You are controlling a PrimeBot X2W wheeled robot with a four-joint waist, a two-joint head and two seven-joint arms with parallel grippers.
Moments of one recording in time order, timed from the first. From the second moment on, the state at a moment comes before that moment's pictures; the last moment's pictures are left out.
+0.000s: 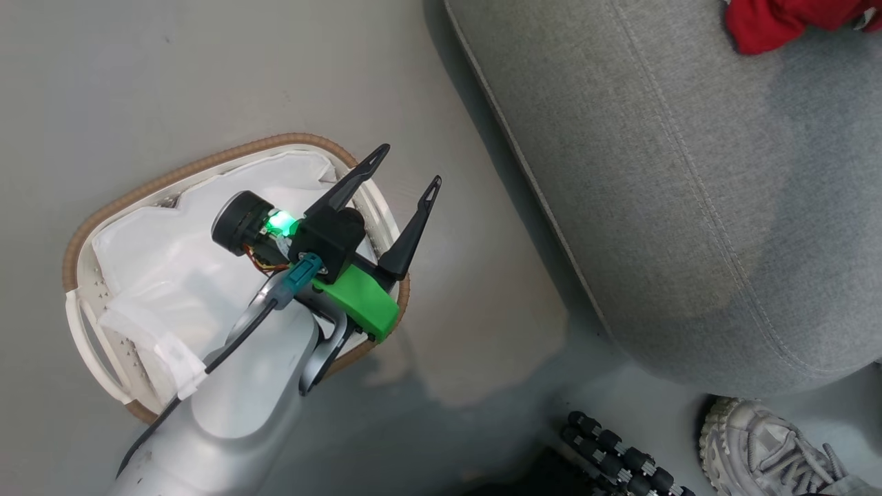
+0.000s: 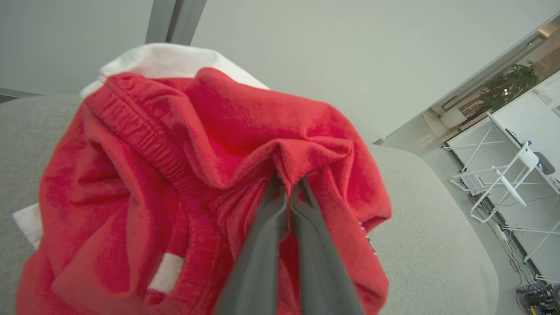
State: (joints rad) left arm -0.66 0.20 -0.70 0.43 -0.32 -0.13 -0.26; right arm -1.09 -0.47 0.00 0.88 0.03 0.13 -0.26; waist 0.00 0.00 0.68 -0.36
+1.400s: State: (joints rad) left arm -0.31 0.08 -0.21 0.42 -0.18 -0.12 -0.26; right arm -0.46 -0.16 0.05 0.40 0.17 0.13 -0.26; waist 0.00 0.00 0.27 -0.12
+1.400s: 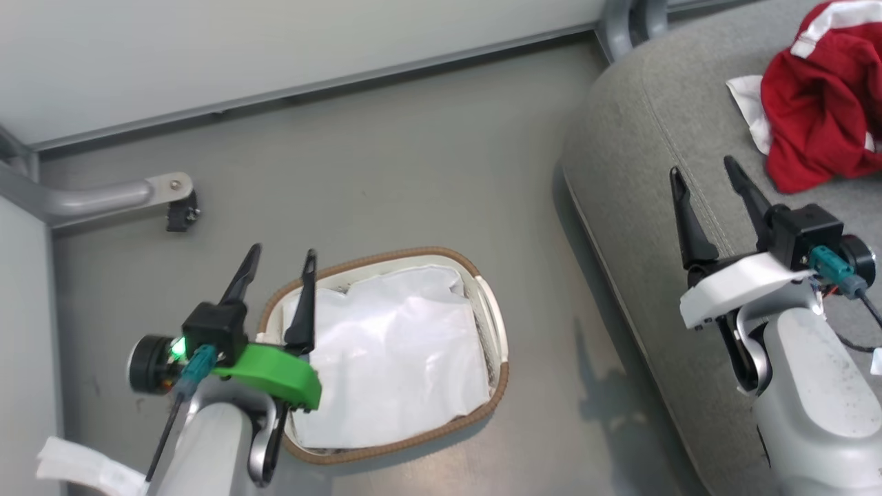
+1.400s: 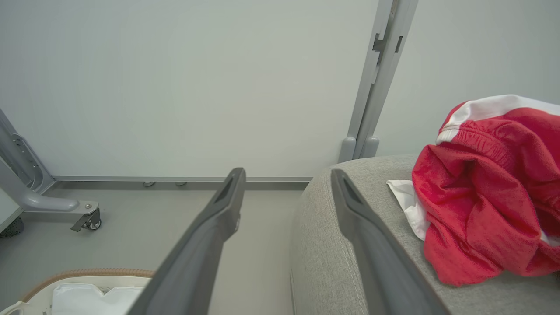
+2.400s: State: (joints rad) left arm -0.01 0.05 -0.03 0.43 -0.25 -0.11 -0.26; right arm -0.15 -0.07 0.03 0.45 0.19 0.13 -0.26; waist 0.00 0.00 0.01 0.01
